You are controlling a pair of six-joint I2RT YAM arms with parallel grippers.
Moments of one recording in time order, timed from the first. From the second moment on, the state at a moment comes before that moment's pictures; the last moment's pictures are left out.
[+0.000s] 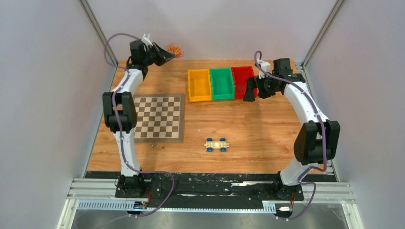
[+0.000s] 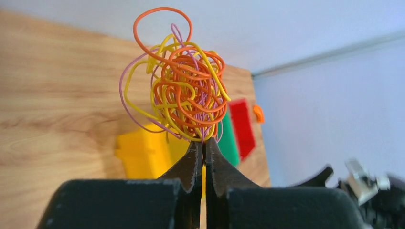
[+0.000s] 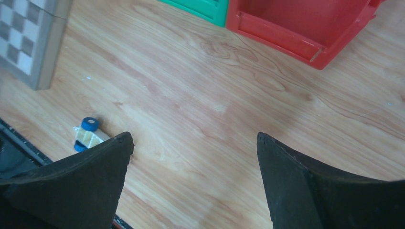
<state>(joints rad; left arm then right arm) -0.02 2.31 1.90 0.12 0.63 -0.91 0.07 1.71 1.47 -0.75 -0.49 -0.18</state>
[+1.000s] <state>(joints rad) -0.67 1.60 1.45 -0.69 1.03 0.15 0.00 1.19 1.13 -0.73 -1.31 -0.10</state>
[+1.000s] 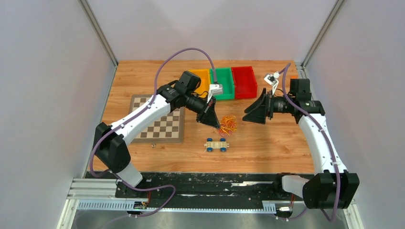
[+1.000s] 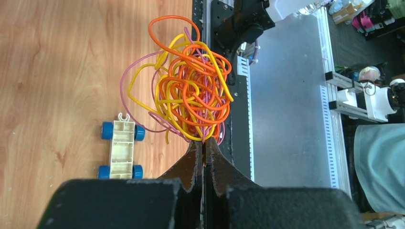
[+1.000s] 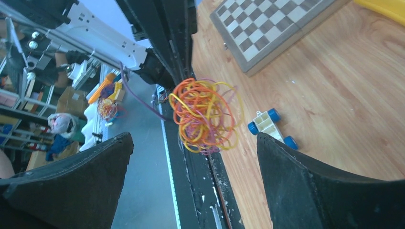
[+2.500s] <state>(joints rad) -0.53 1.25 1.19 -0.58 0.69 0.25 -0.12 1.06 1.09 -0.63 -1.11 -0.24</state>
